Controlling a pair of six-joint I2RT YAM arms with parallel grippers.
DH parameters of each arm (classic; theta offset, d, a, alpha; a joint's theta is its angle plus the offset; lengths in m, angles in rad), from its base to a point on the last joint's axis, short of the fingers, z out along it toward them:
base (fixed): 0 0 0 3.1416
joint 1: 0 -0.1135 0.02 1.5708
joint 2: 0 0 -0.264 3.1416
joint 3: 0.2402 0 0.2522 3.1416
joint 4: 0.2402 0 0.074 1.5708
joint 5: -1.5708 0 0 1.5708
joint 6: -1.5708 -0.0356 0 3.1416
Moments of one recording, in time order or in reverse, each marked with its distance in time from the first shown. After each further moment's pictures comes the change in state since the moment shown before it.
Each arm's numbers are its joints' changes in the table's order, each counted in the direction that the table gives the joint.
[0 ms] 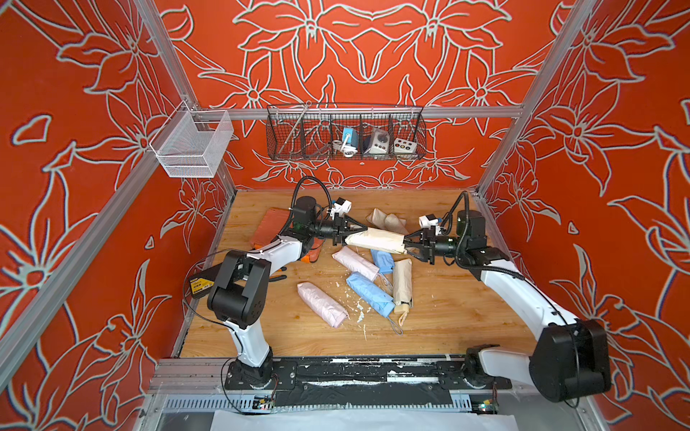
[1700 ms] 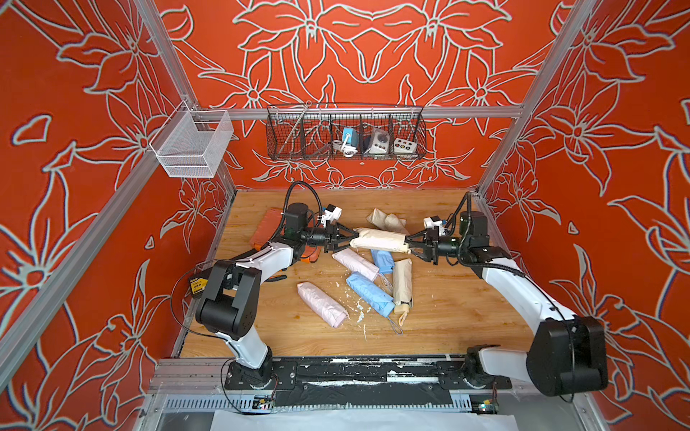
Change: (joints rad) left arm -0.041 -0.102 -0.113 0.133 0.024 -0.149; right arm 0.052 0.022 0.004 0.053 -0.008 0.030
